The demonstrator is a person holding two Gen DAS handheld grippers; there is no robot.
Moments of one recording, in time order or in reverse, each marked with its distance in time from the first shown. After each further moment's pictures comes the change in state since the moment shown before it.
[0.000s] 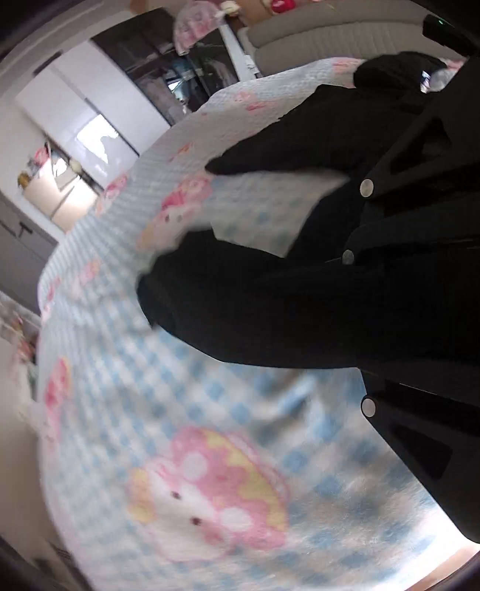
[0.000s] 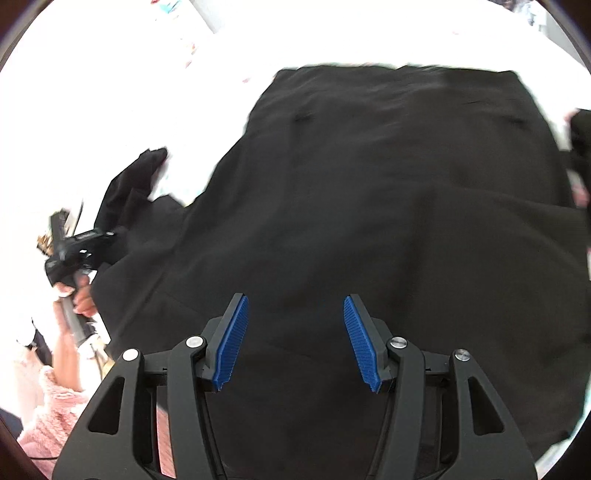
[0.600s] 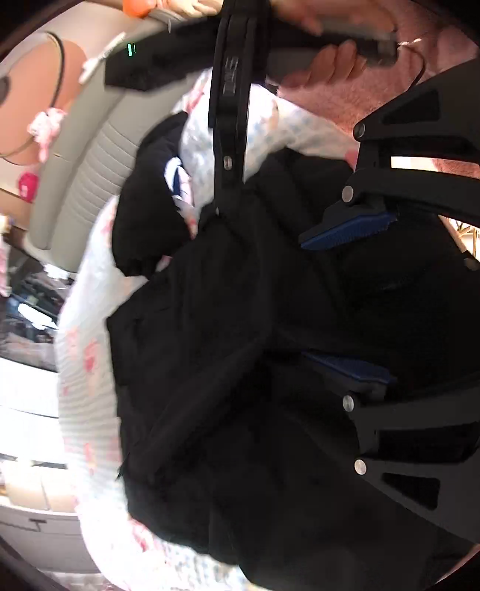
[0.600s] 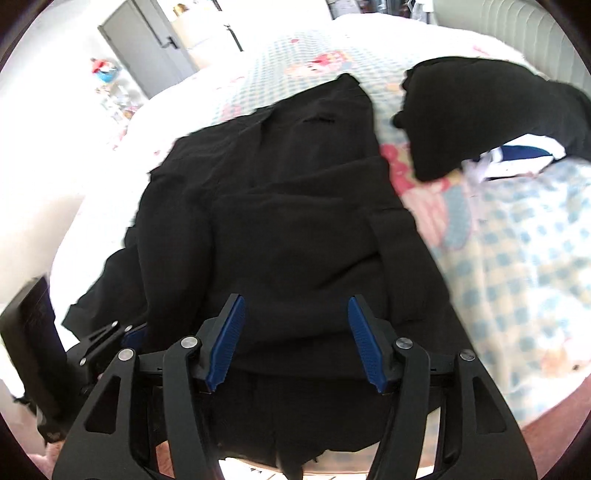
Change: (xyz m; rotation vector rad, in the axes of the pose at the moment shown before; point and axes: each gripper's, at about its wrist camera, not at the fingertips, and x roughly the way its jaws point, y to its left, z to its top) left arm -0.016 -0.296 -0.279 0.703 0.249 -0.465; right arm -0.092 -0.134 -0.076 0.172 -0.152 -0.047
